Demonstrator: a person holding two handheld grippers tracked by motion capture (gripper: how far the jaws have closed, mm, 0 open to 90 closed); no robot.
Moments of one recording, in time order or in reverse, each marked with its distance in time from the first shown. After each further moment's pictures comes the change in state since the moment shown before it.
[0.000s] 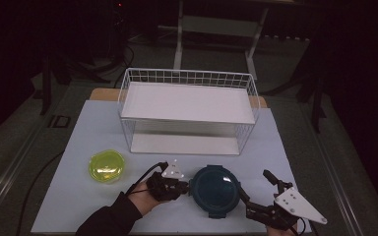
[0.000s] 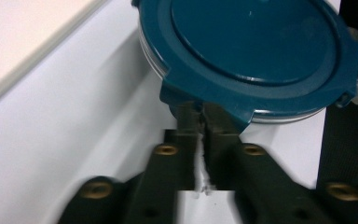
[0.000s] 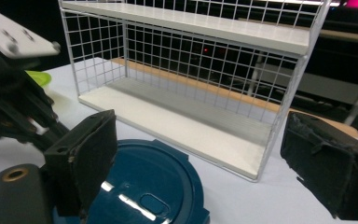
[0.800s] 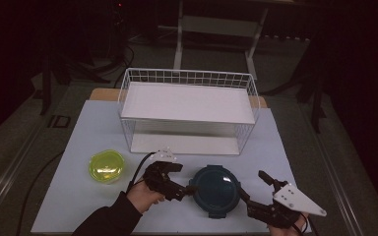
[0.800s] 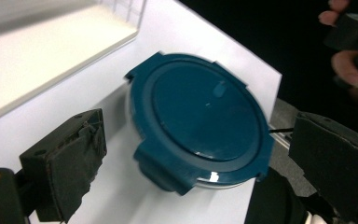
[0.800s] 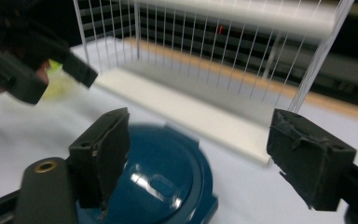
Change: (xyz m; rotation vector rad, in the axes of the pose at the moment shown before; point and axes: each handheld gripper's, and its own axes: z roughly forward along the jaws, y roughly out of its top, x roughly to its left) left arm 0.009 0.022 -0.025 -0.160 -0.113 -0.274; right arm -0.006 0.007 0.003 0.117 0.079 0.015
